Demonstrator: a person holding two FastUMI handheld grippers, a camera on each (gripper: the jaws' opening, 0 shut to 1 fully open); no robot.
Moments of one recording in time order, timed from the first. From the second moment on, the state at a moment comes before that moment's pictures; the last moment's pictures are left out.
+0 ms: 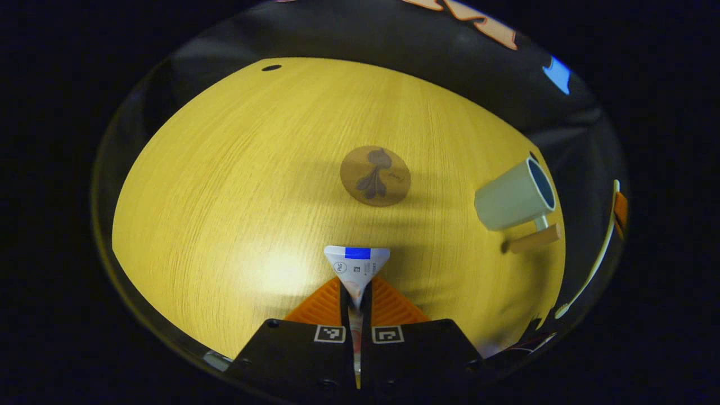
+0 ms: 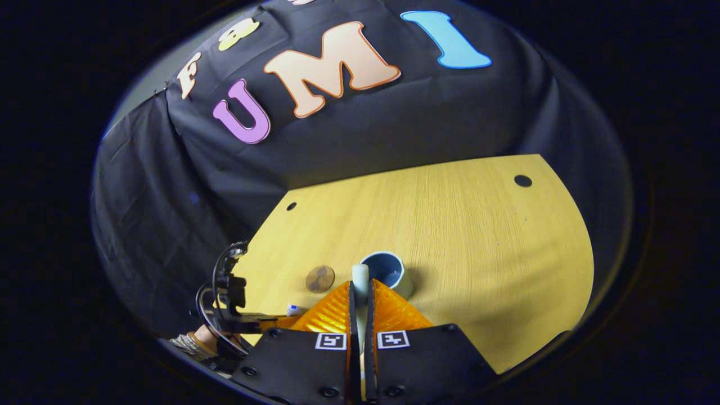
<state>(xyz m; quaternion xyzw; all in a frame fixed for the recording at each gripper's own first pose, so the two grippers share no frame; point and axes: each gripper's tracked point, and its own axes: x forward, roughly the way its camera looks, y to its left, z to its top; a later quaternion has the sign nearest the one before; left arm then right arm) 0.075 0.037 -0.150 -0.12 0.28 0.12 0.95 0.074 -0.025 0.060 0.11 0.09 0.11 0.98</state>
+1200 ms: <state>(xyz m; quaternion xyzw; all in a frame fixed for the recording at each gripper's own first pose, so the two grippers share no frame) 0.082 -0.052 -0.001 -0.09 0.08 0.07 0.99 0.193 -0.032 0.073 0.05 -0.07 0.12 0.99</state>
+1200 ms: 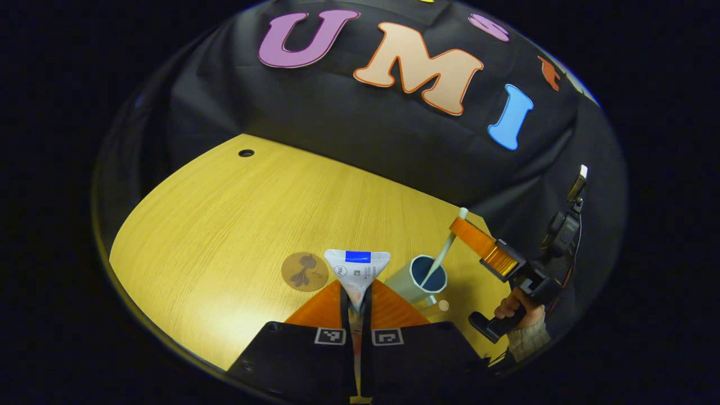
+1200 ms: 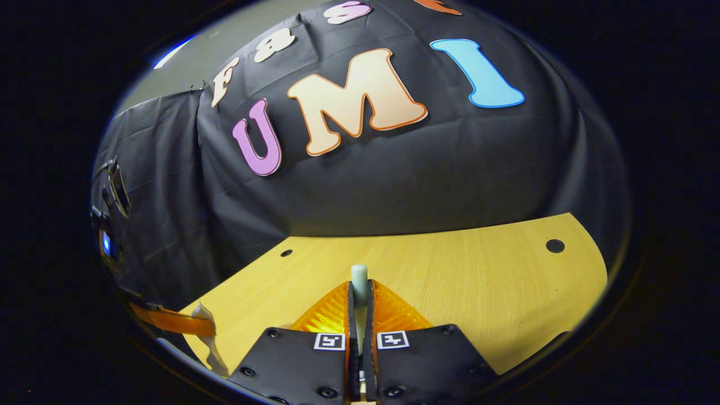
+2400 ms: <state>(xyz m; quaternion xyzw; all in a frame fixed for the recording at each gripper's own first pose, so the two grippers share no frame) 0.175 -0.148 0.091 -0.08 -0.11 -0.07 0.99 0.070 -0.186 0.024 0.18 -0.06 0.00 0.98</state>
